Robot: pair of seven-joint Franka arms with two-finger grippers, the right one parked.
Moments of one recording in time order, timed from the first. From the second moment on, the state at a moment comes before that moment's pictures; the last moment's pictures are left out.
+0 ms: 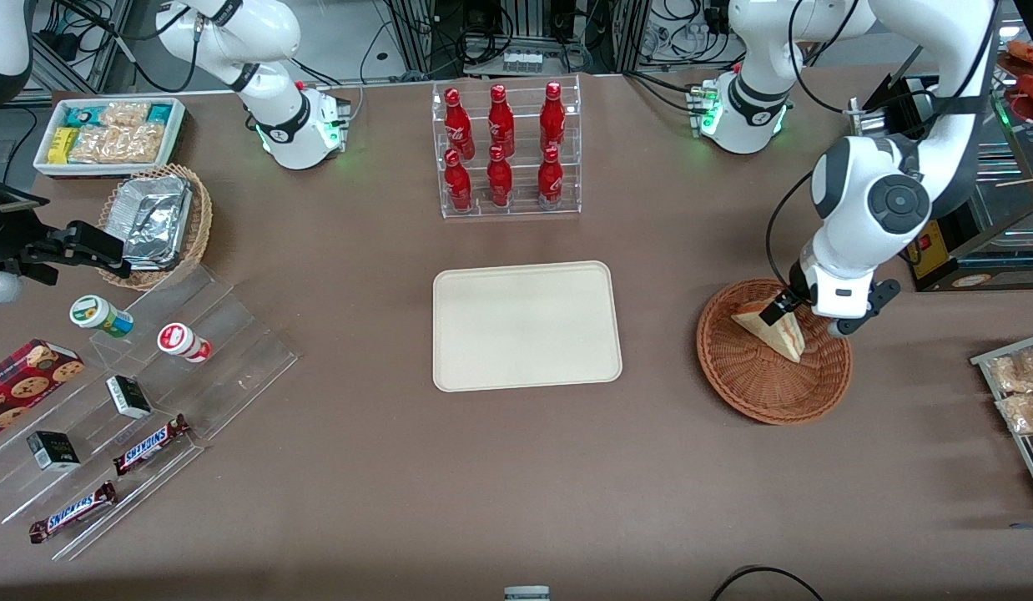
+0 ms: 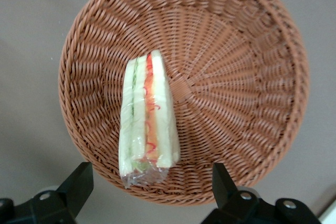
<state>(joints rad) -0.10 0.05 -0.02 -2.35 0.05 2.38 -0.82</state>
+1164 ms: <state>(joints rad) -0.09 0.12 0.02 -2.48 0.05 2.66 -0.86</state>
